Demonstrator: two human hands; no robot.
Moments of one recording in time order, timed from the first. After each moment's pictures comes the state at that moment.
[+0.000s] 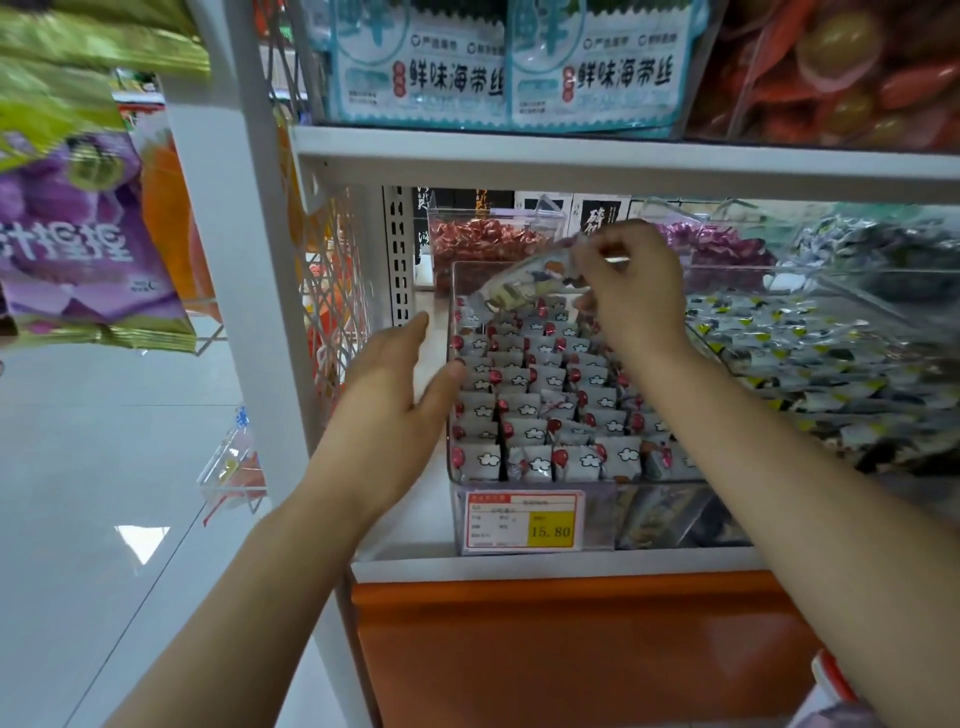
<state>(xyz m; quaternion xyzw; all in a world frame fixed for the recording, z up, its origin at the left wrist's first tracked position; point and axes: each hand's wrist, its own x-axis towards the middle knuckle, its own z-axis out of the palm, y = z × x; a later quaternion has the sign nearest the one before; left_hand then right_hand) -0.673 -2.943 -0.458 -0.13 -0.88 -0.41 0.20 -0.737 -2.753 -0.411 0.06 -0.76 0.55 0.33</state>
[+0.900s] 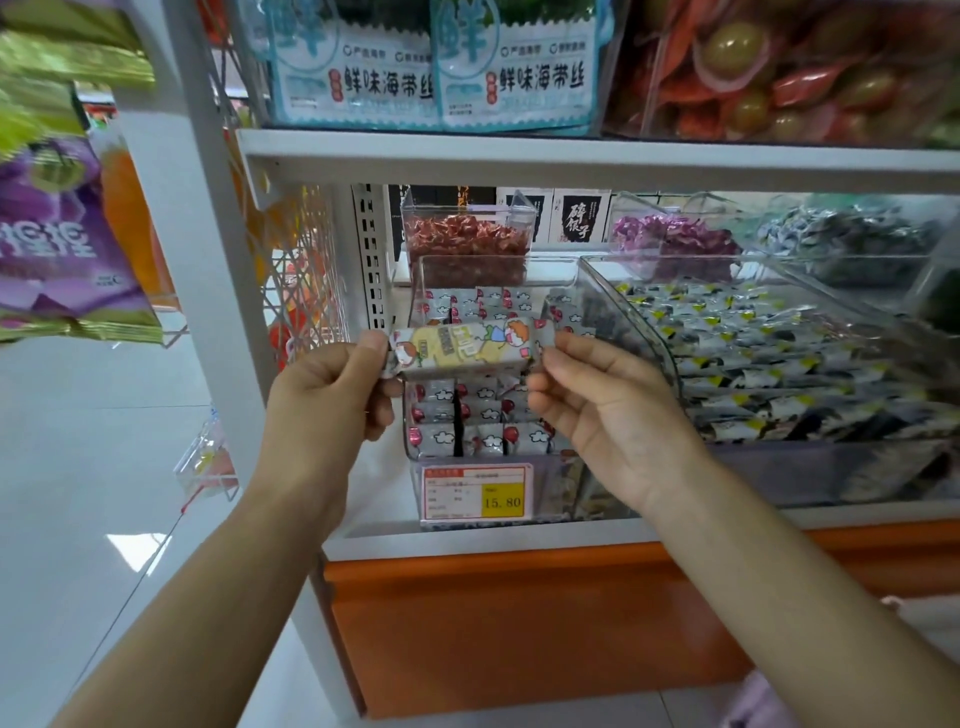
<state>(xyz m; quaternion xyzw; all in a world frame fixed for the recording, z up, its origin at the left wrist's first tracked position) -0.642 -2.931 -0.447 0.00 -0.69 -0.71 0.14 -0.637 -2.745 -0.442 0.01 -0.49 0.87 0.02</state>
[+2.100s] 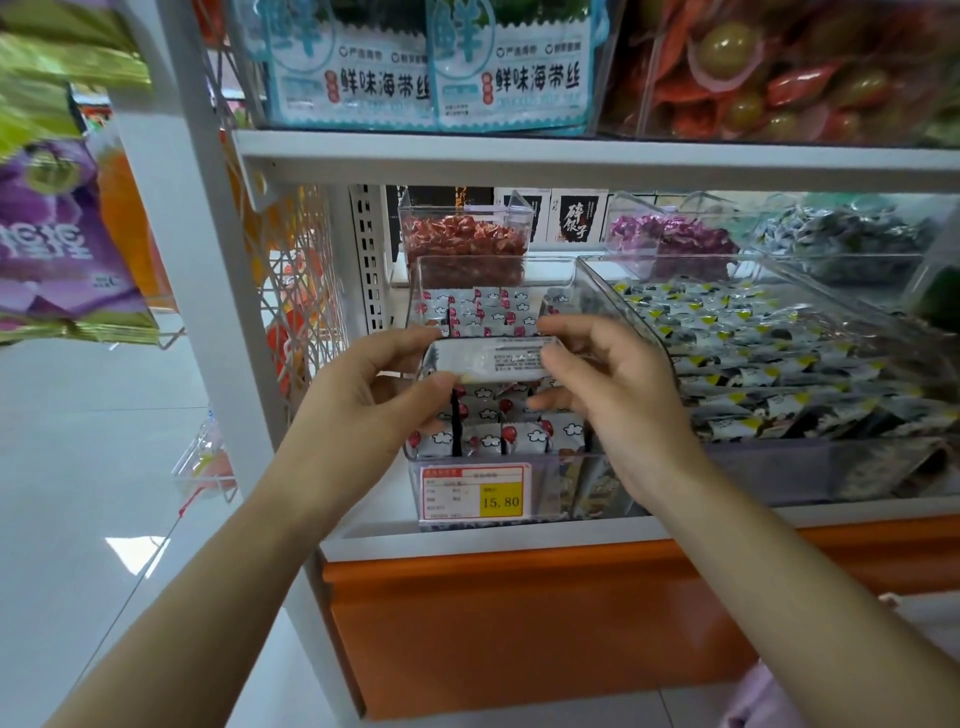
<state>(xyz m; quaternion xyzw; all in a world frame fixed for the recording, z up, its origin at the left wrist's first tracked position) -0.635 -2.928 -0.442 -0.14 -0.75 -0.64 0.08 -0.643 -2.737 -0.452 0.10 -0.72 0.66 0.18</state>
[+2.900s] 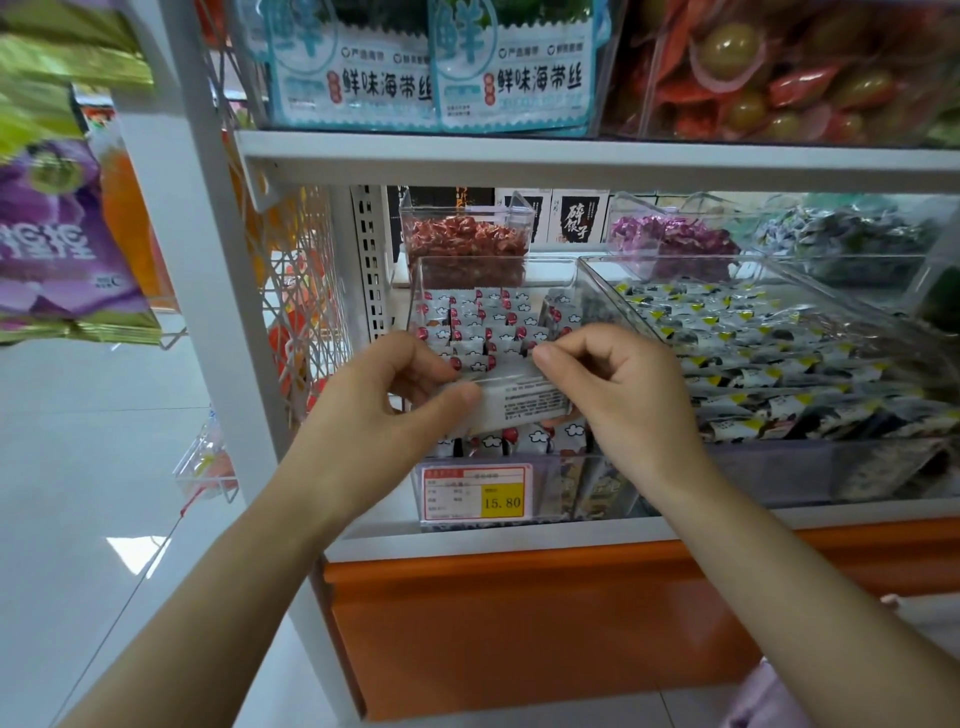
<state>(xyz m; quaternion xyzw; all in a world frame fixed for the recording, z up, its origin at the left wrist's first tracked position) -0.631 -2.926 -0.438 -0.16 -0.83 -0.52 0.12 -0.637 -2.738 -0.444 0.15 -0.80 0.52 0.26</state>
